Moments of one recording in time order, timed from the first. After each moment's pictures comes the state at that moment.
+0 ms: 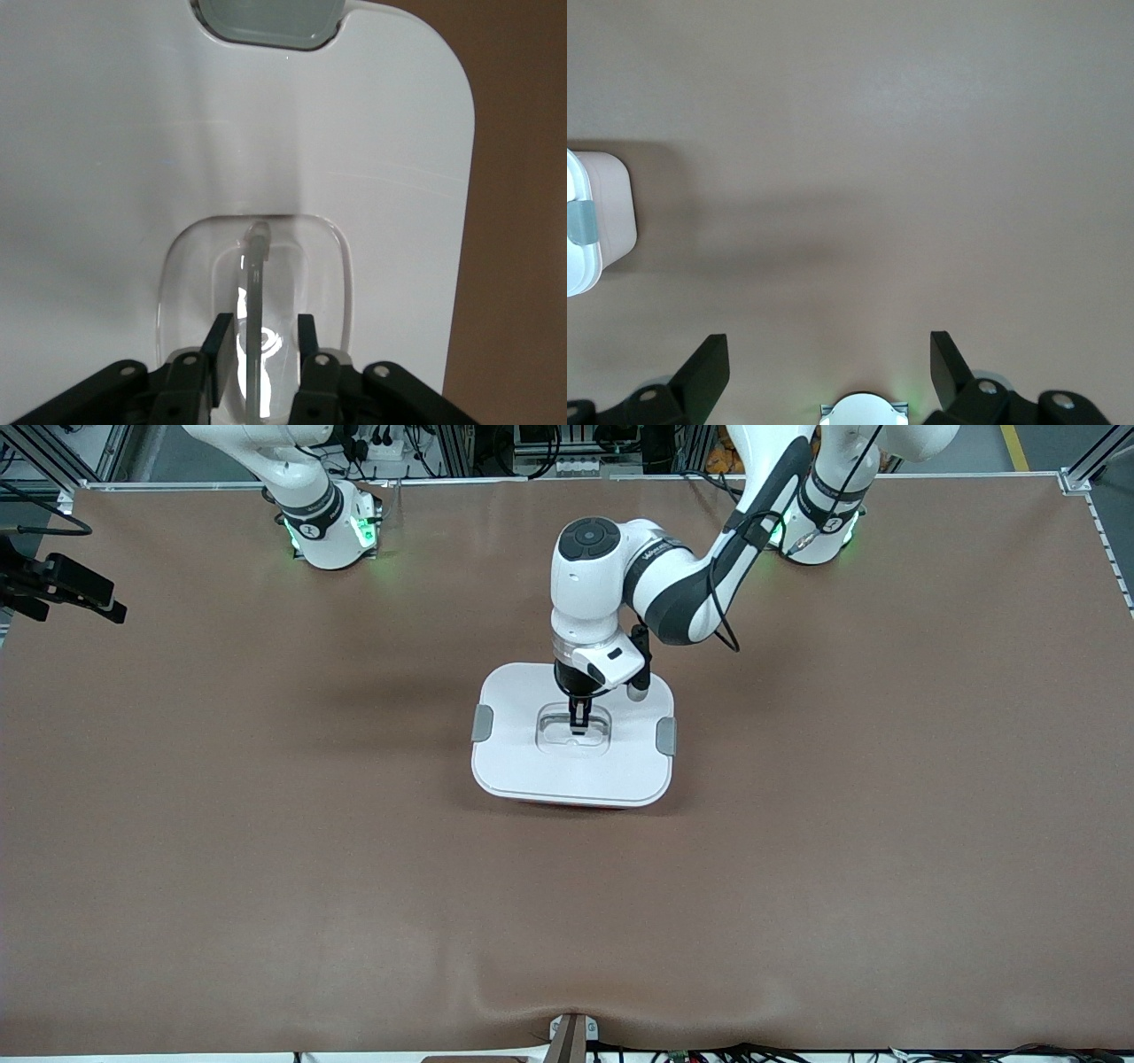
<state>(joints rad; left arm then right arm) -0.80 0.47 -0.05 -1.71 0.25 2.38 -2.52 -0.05 -0.06 -0.01 -1.54 0.03 1.38 0.01</state>
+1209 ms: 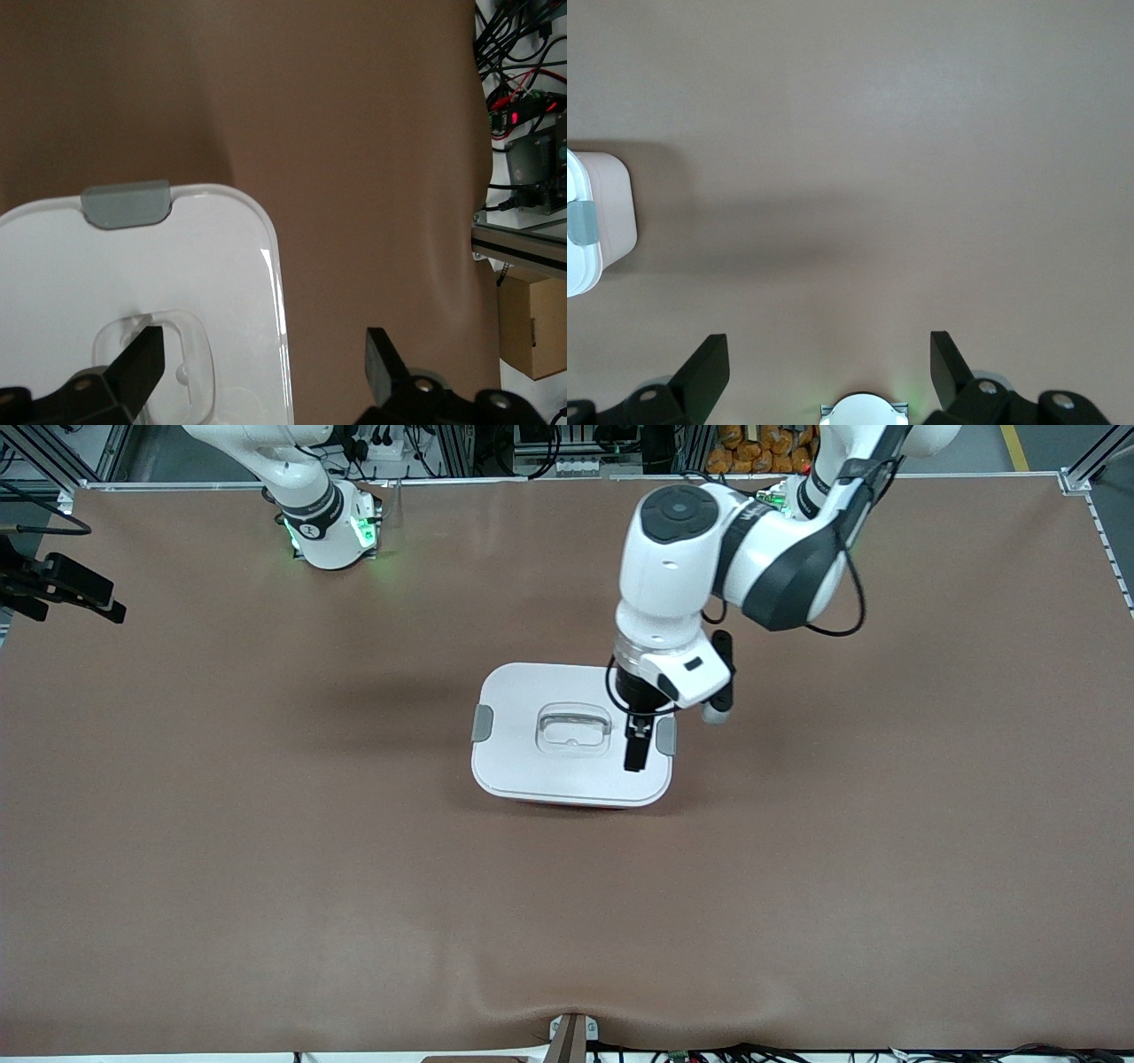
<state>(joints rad) -0.63 0.36 -0.04 -1.52 0.15 2.11 -2.10 -0.05 -0.06 -0.01 -1.54 0.03 1.38 0.01</state>
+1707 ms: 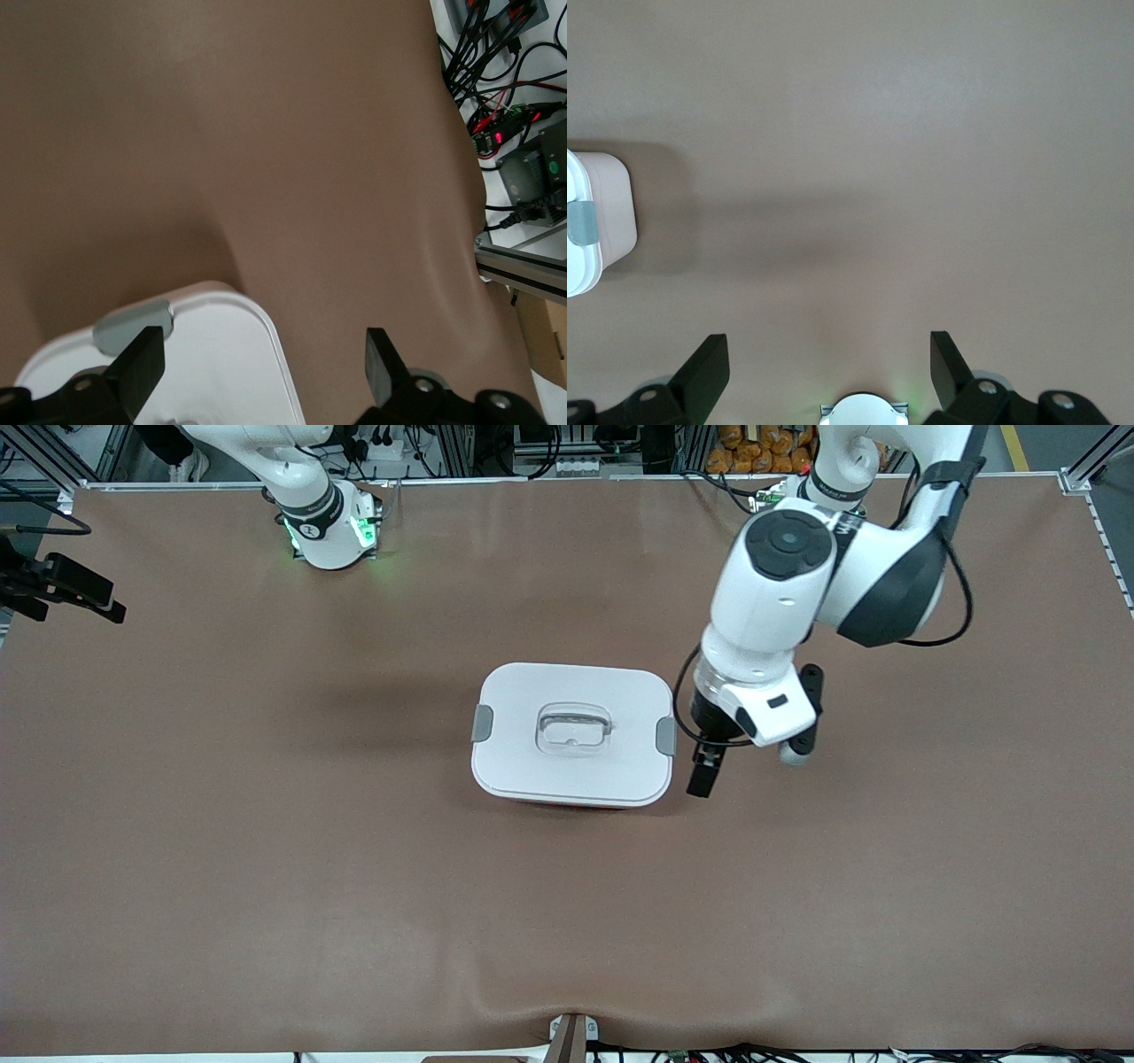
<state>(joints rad) -0.49 0.34 -0.04 -1.51 0.09 2.05 -1.74 -0.05 -0.06 -0.01 -1.54 0.03 1.38 0.01</state>
